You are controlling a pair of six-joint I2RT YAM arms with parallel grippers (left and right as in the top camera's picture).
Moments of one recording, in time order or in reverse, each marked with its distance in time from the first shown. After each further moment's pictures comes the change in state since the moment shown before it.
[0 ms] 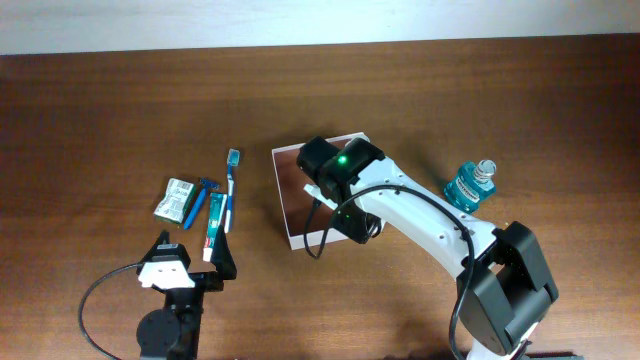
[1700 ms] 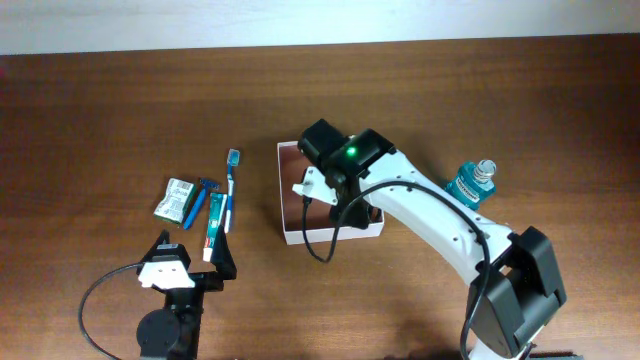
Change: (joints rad) left arm 0.000 0.000 0.000 0.000 0.000 0.000; right arm -0.031 -0.029 0.057 0.058 -0.066 -0.330
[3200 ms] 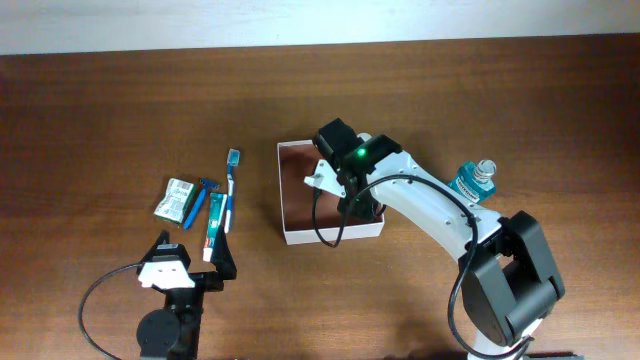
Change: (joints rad) left arm 0.000 0.000 0.000 0.000 0.000 0.000; right arm -0.066 0.034 -0.137 0.249 0.051 -0.031
